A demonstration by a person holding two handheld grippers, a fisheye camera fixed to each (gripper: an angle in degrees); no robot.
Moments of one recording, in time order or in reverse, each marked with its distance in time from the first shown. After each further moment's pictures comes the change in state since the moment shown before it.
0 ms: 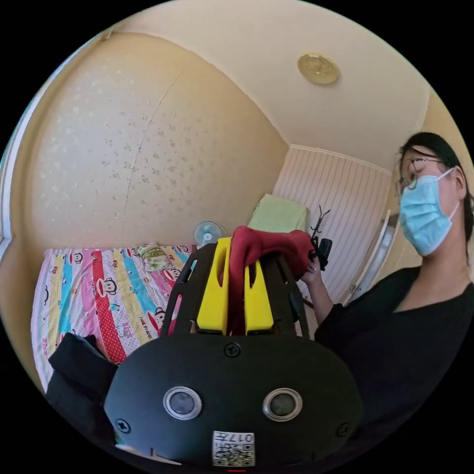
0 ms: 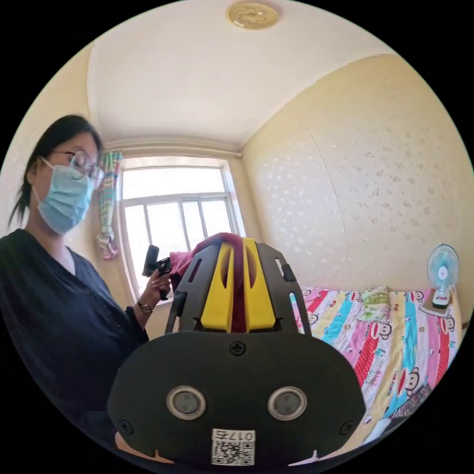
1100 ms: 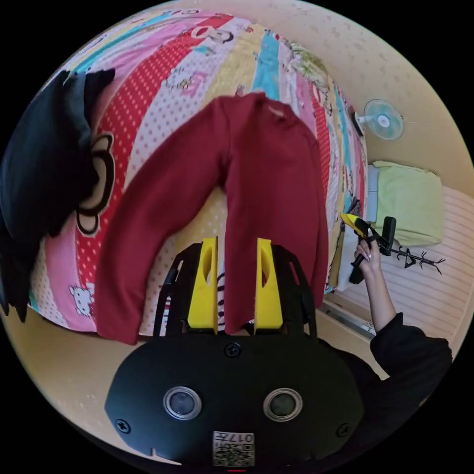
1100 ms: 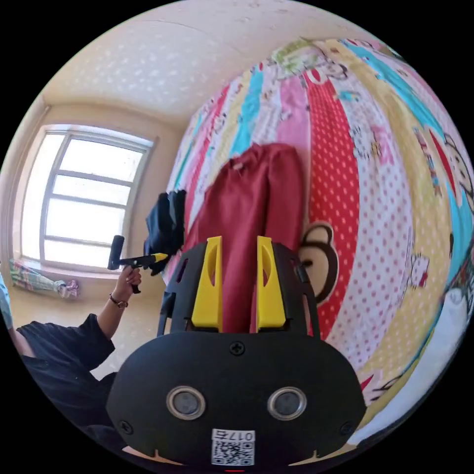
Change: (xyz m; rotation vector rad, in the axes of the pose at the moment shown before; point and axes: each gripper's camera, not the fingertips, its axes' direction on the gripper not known) left arm -0.276 0.349 0.032 -0.957 -0.343 -1.025; right arm 0.510 0.243 0.296 -0.989 0.180 0.941
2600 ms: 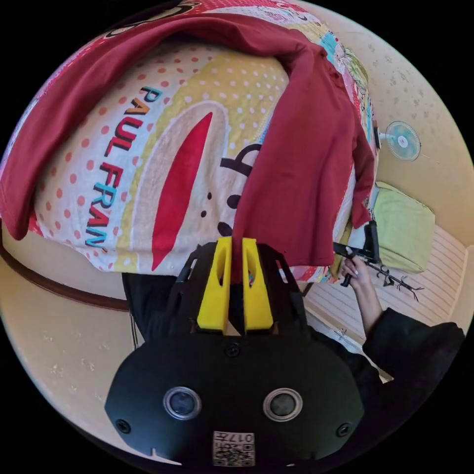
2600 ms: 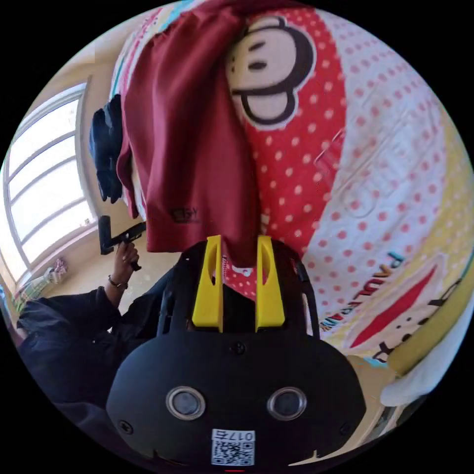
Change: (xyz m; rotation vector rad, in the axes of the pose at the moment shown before) left arm -0.170 0.422 -0.279 -0.046 0.213 -0.170; right arm -0.050 -0.057 0.039 -0.547 0.108 0.183
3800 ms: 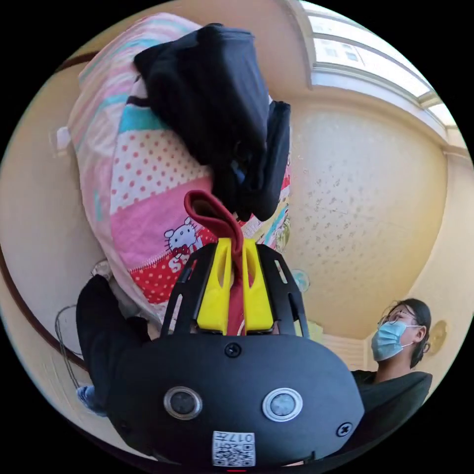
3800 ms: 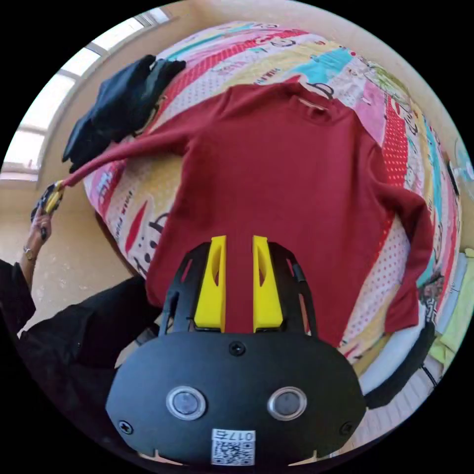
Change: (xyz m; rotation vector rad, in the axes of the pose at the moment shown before) left arm -0.182 0.113 -0.356 0.764 0.560 -0.299; right arm -0.221 -0.015 0.027 0.372 0.475 -0.394
